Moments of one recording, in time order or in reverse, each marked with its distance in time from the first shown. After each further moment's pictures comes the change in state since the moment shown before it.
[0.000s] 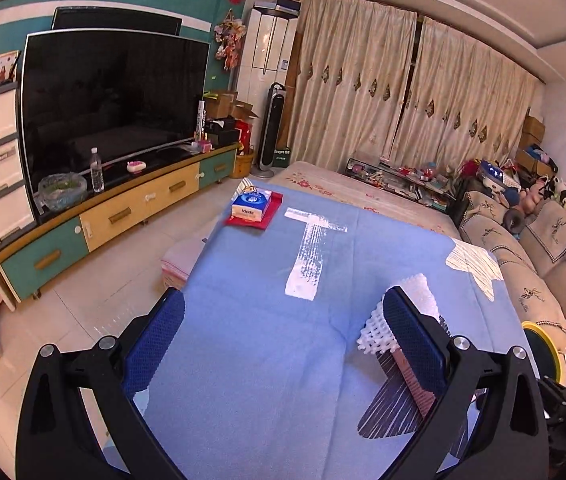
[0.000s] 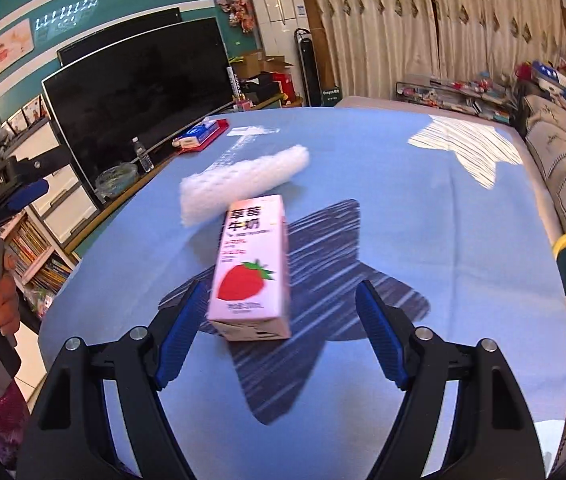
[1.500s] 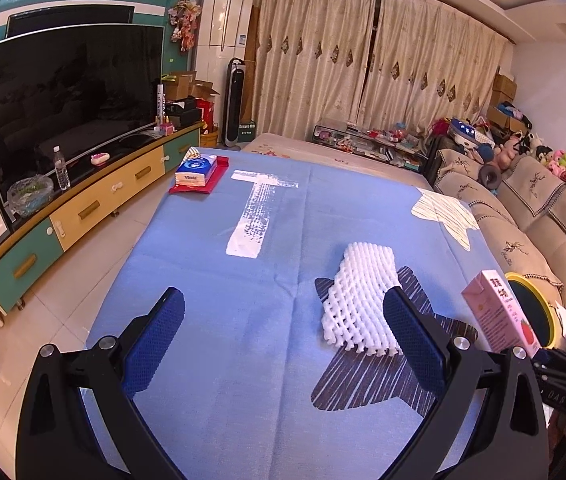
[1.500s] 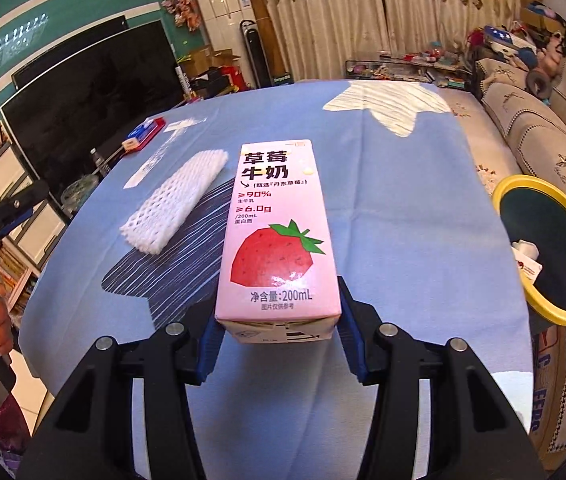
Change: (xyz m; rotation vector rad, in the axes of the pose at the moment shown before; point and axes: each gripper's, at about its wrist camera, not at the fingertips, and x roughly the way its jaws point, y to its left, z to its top) left arm 0.022 -0.072 -0.028 0.120 0.102 -0.080; right arm -0.030 -0.064 -0.032 0.180 0.011 -0.098
